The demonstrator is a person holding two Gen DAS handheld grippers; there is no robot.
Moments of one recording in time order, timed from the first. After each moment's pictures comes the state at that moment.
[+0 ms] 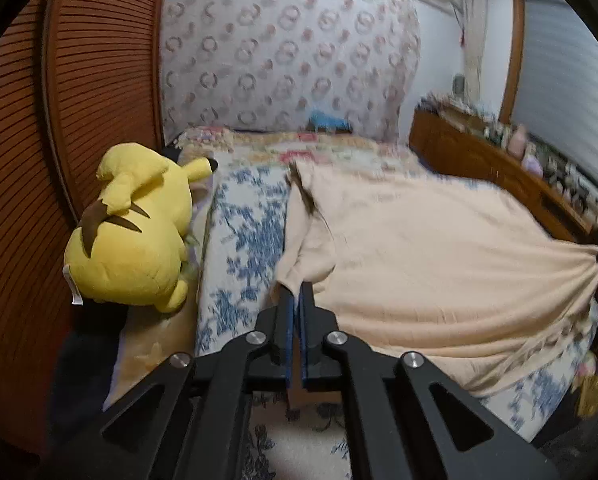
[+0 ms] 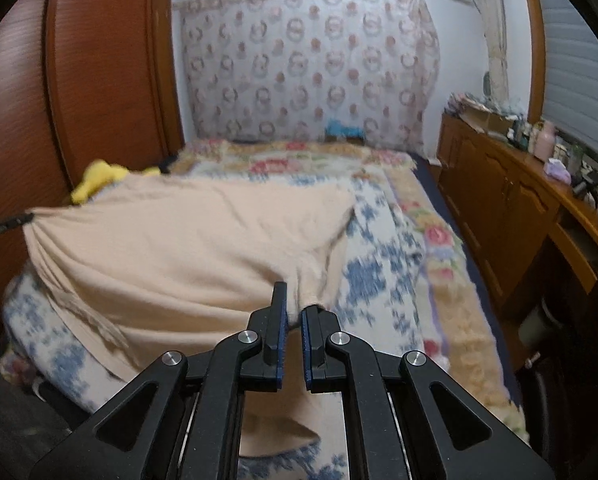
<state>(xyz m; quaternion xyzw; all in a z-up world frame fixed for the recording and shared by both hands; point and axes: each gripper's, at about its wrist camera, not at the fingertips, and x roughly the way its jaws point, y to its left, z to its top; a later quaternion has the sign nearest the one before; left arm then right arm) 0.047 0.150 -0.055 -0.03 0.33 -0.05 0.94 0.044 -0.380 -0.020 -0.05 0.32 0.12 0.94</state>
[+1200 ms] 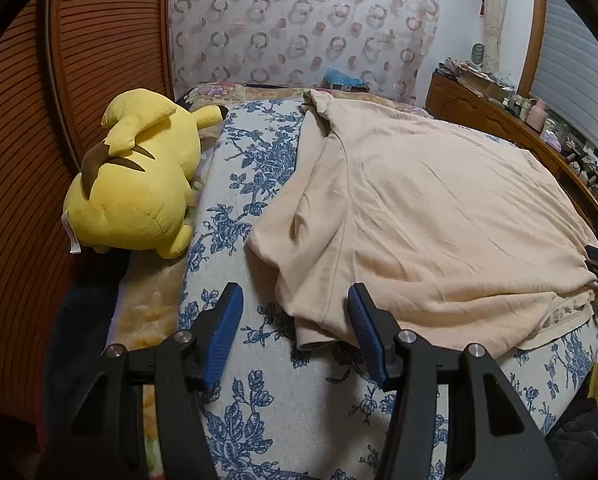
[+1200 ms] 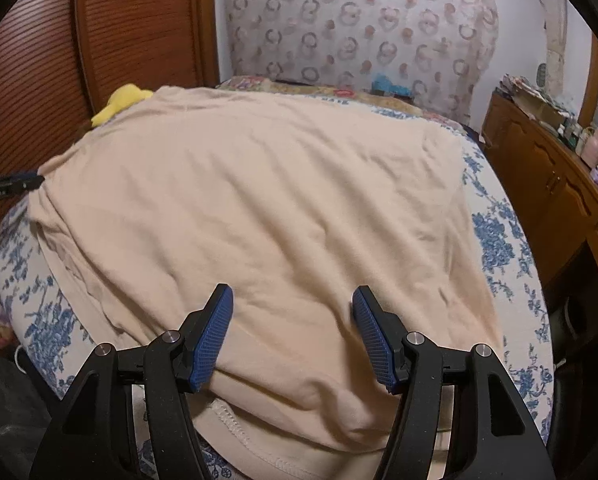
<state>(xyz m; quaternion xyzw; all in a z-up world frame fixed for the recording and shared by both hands) 0.042 0.151 -0.100 -0.04 0.39 -0.02 0.92 0.068 -0.284 -0.090 -0.09 0.39 0.19 0.90</state>
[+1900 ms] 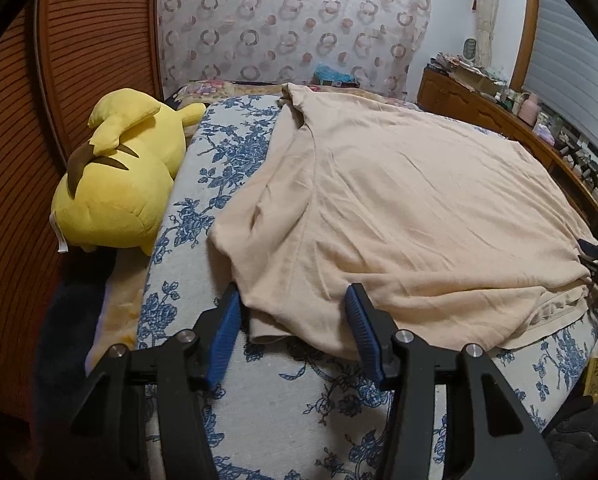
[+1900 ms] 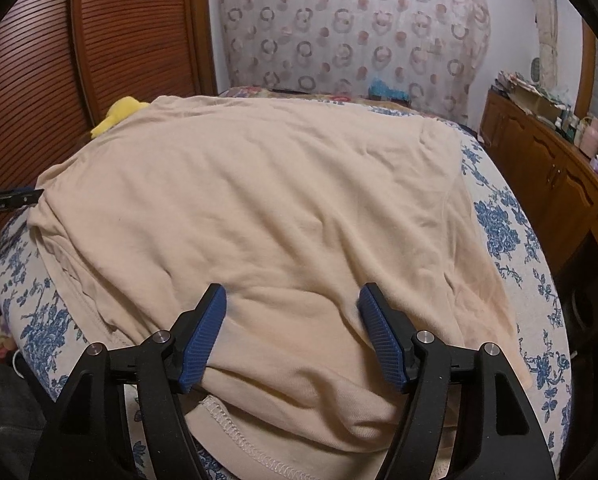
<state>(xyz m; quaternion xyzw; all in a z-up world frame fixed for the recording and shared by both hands) 0.044 0.127 -0.103 -0.04 0.40 -0.04 0.92 0.064 -0.296 -0.100 -0.07 0.37 0.19 0.91</state>
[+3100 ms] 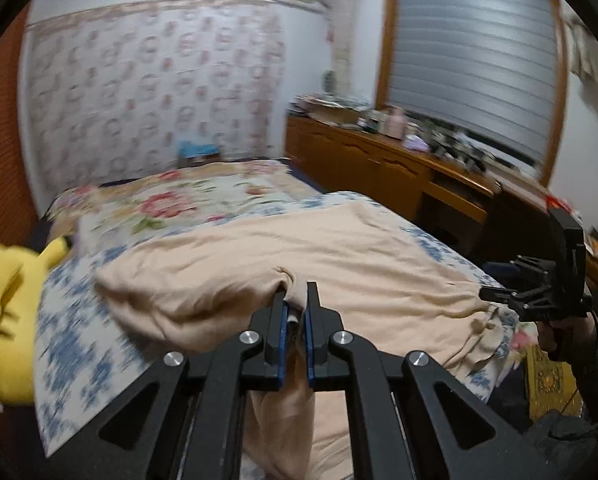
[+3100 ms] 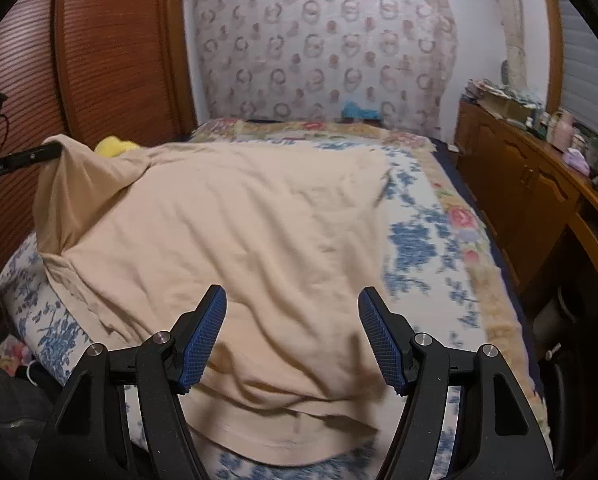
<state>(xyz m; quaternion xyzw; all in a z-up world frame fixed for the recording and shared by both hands) 0.084 -0.025 0.015 0.02 0.28 -0.27 0.92 0.037 -0.366 -0.052 -0.03 0.33 0.15 0.93</state>
